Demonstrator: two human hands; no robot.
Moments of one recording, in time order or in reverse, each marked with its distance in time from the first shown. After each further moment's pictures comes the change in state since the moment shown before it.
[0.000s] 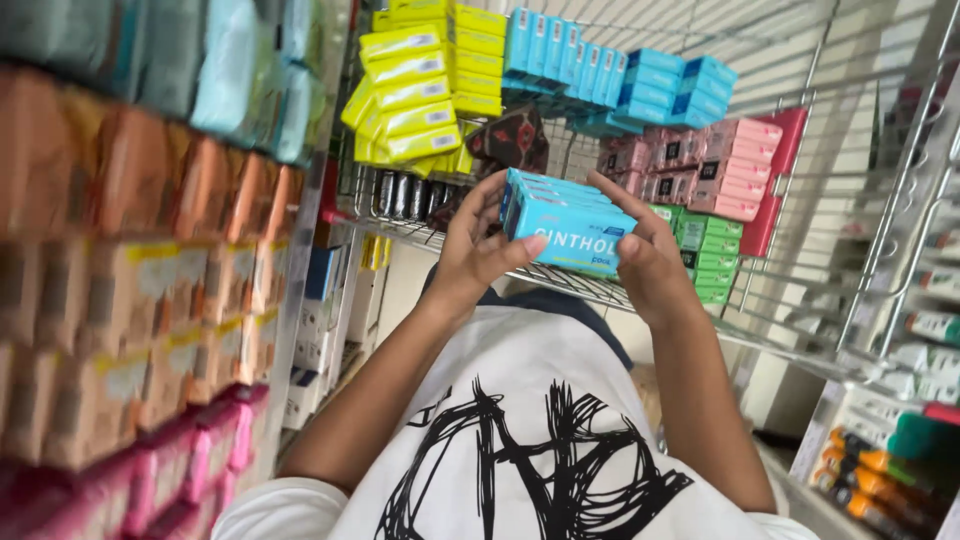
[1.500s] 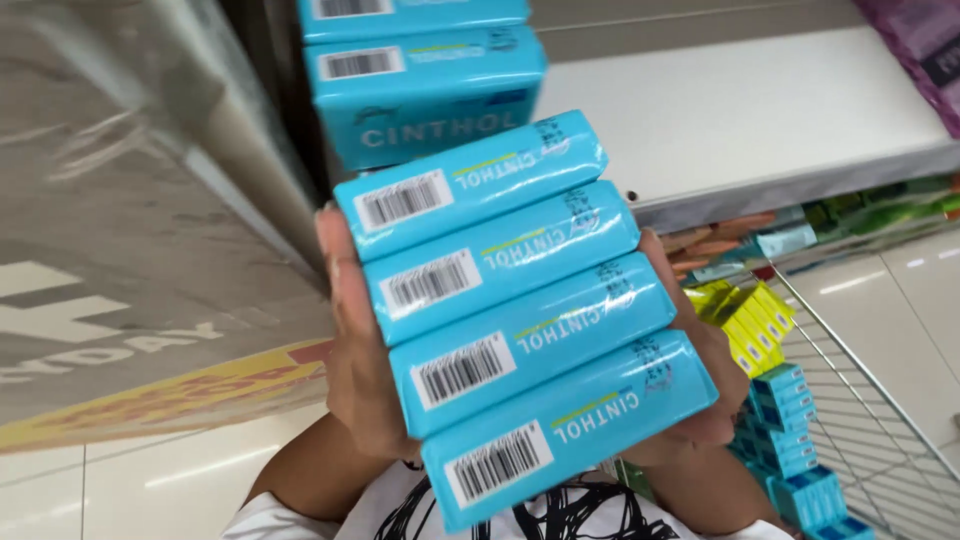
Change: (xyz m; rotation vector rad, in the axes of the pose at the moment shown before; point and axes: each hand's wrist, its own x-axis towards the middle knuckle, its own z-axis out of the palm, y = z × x) left_hand -0.444 0.121 -0.052 1.401 1.277 1.228; right_hand -0.126 -0.023 0.388 -0.045 -1.232 -0.403
